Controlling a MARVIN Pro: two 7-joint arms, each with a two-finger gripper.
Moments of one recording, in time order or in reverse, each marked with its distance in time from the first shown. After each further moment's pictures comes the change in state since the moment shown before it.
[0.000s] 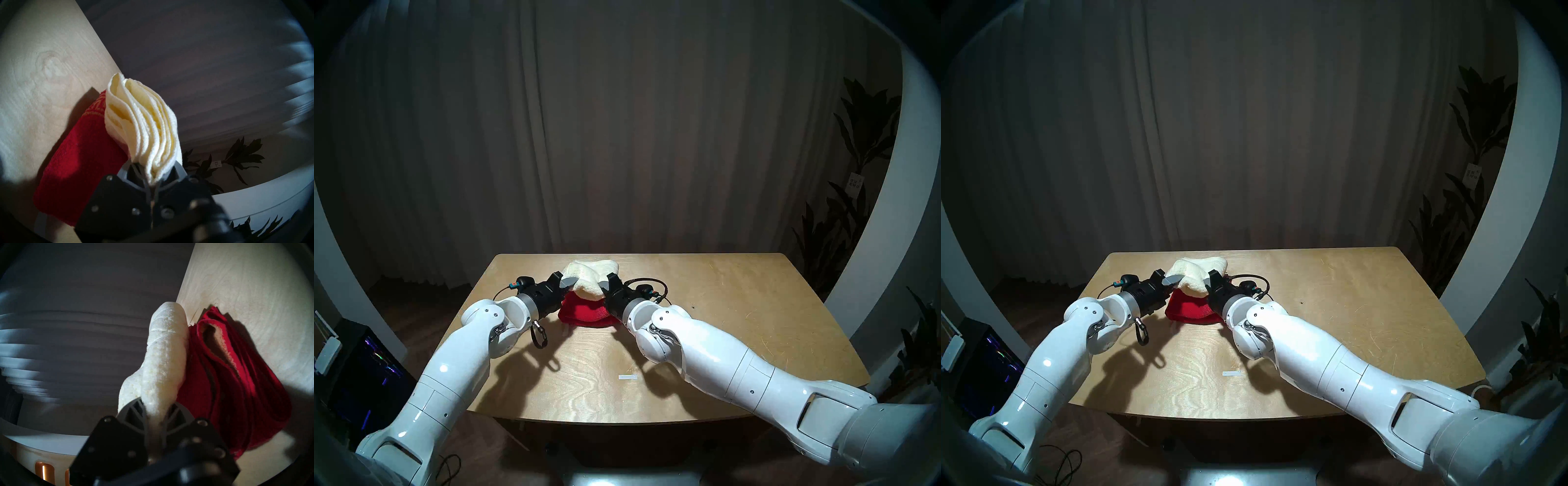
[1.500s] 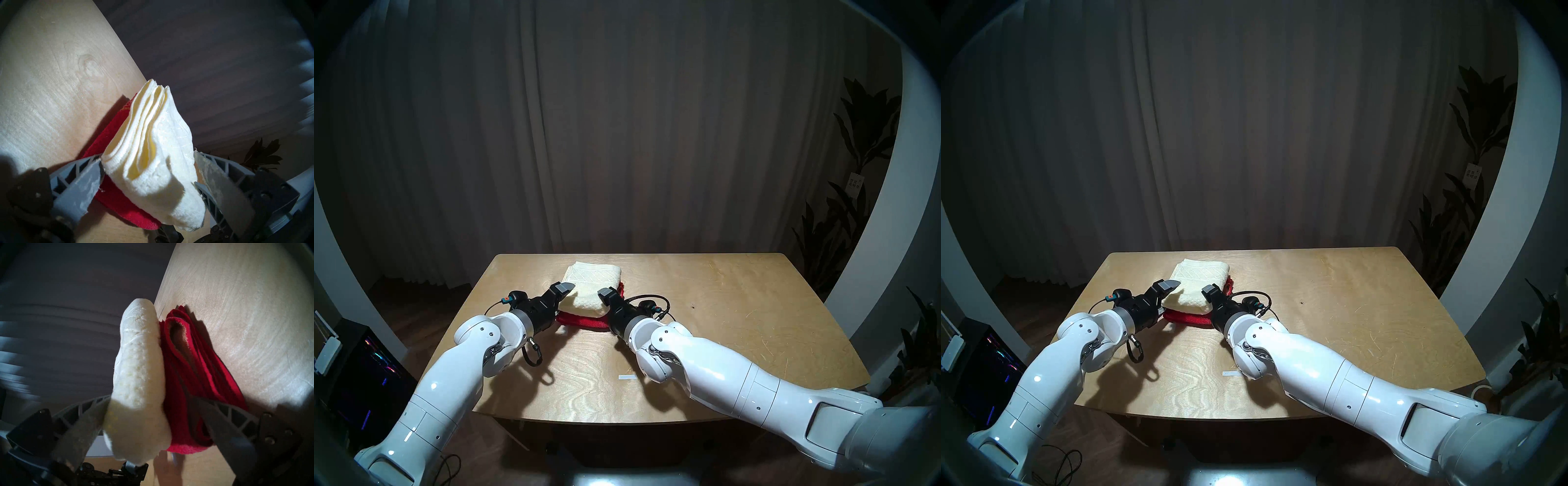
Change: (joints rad) left arm 0.124 0.036 -0.048 -0.110 0.048 -0.075 0.072; right arm -0.025 0.041 -0.059 -0.054 -0.059 -0.068 -0.065
